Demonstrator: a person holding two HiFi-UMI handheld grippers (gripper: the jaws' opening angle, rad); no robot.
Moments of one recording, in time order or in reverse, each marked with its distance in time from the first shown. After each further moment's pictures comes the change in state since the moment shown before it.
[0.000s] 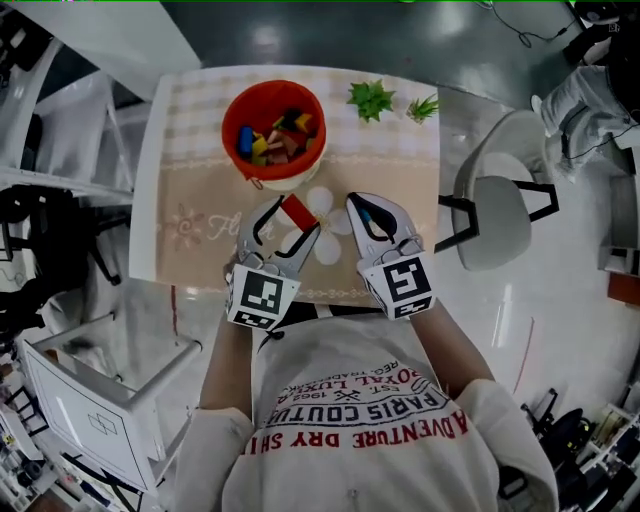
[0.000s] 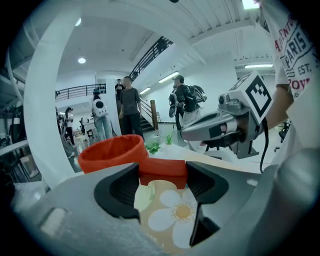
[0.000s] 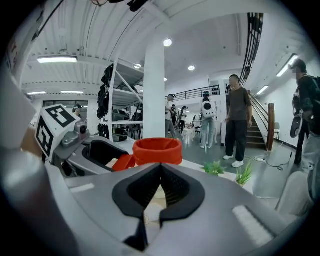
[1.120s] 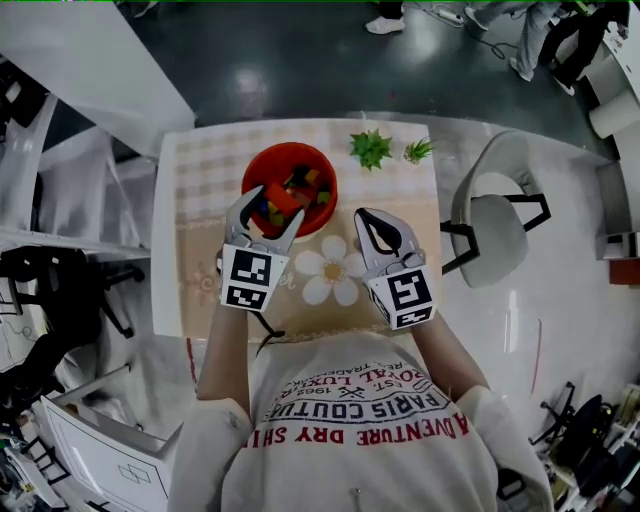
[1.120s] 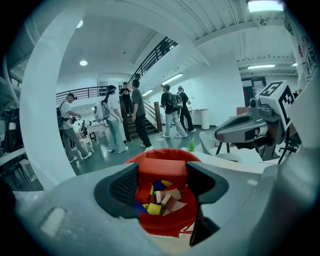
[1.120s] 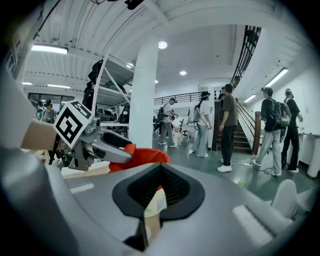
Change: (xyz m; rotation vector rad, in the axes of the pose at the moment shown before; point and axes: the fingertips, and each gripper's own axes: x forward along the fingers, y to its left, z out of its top) left arm 0.040 0.132 0.043 0.013 -0.014 0.024; right arm 0.045 -0.030 0.045 -0.006 -0.026 -0.165
